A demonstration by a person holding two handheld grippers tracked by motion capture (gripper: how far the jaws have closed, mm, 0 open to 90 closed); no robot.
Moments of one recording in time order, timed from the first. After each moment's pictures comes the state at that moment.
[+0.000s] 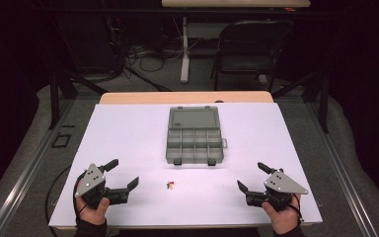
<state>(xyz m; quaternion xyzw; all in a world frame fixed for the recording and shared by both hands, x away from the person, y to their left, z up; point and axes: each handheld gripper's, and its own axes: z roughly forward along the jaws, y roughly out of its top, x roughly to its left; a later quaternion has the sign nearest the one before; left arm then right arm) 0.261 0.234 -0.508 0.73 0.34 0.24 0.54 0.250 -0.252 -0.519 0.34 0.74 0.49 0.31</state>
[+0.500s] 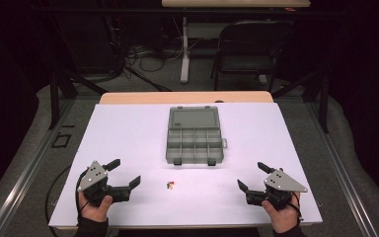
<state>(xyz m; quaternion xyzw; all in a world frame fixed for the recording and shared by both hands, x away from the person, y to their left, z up) 0.269 0.230 -0.507 0.74 0.37 0.21 0.53 0.254 -0.254 -0.521 0.35 0.74 0.49 0.31</state>
